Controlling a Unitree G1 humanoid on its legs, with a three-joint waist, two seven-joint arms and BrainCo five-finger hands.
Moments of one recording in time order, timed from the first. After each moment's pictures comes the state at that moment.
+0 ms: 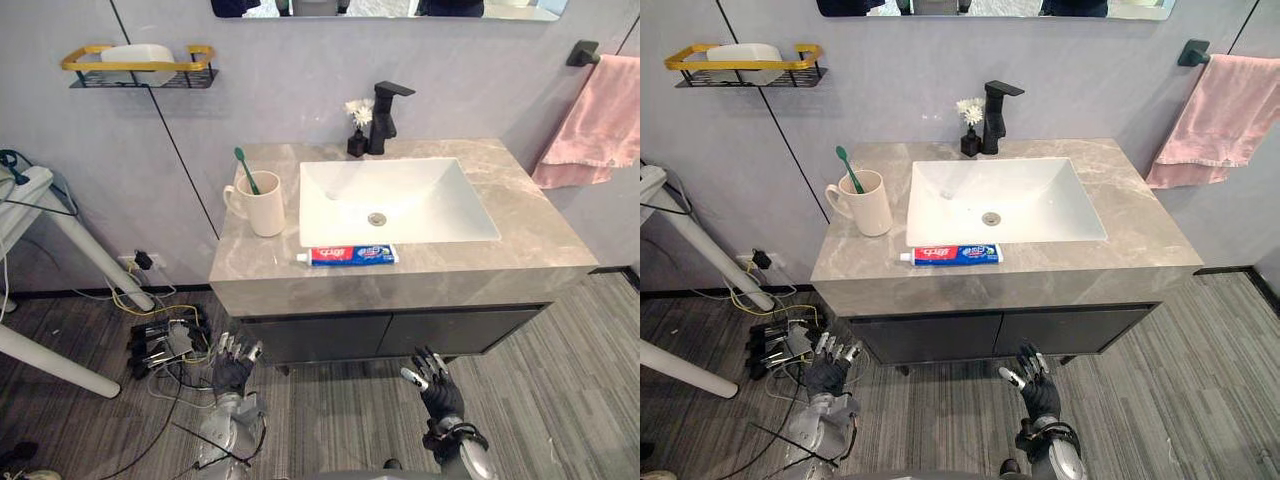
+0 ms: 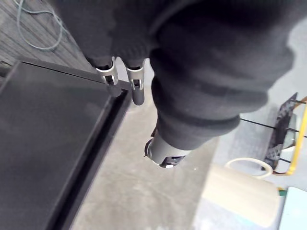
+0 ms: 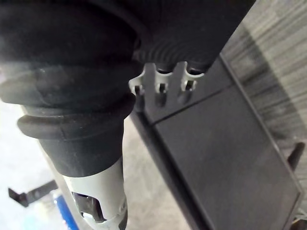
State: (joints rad) left arm 0.32 -0.07 0.05 0.20 -0.36 -0.16 0.07; right arm 0.39 0.05 -0.02 0.25 0.42 -0.10 0.11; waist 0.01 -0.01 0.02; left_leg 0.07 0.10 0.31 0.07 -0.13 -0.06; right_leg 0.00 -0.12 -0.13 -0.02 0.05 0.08
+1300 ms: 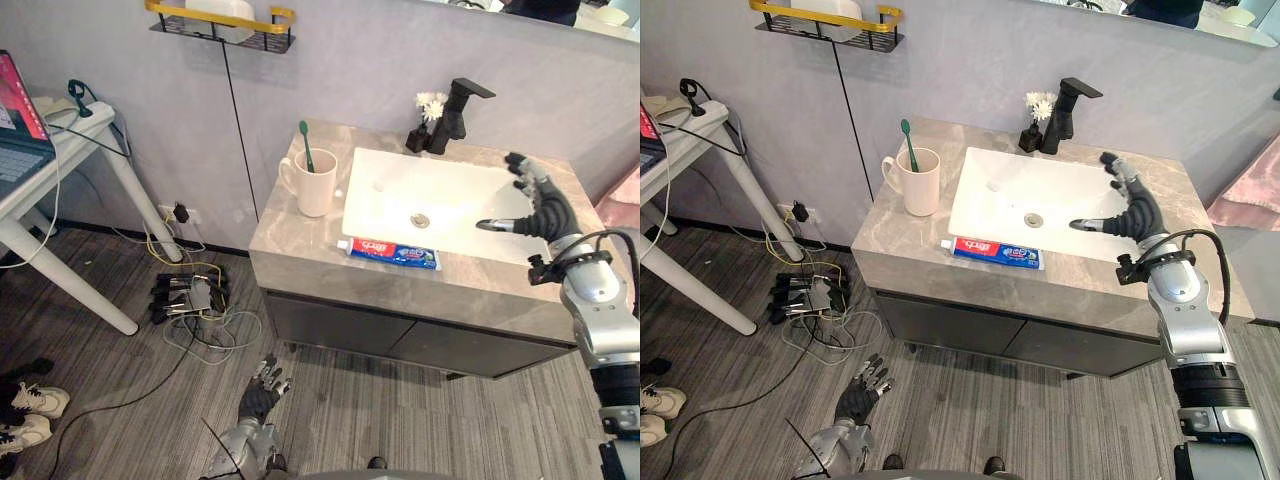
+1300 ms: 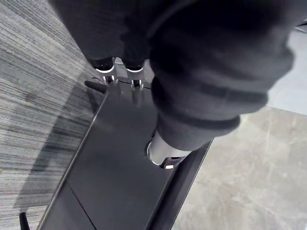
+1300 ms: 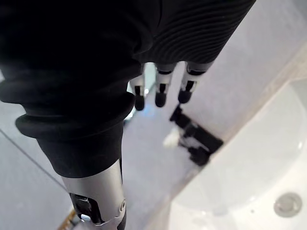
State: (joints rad) left arm 0.32 0.04 -0.12 0.36 -0.35 -0.12 -0.07; right arm -0.31 -0.73 -0.03 0.18 0.13 -0.15 0.11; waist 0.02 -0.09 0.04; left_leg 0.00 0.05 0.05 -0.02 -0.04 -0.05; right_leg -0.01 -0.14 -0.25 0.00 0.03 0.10
